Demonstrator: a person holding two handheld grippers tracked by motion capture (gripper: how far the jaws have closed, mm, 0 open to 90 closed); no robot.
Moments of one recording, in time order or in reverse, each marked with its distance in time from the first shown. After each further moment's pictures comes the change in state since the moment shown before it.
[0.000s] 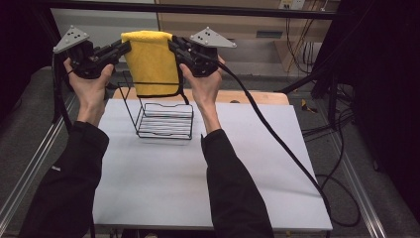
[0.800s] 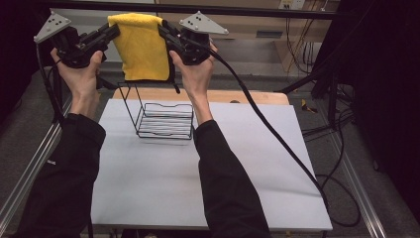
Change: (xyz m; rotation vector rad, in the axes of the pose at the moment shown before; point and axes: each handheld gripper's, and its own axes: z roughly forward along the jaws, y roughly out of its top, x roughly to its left) left arm 0.008 0.025 -0.005 -0.107 0.024 -0.014; right arm 0.010 0.029 0.015 -0.051 -0.009 -0.022
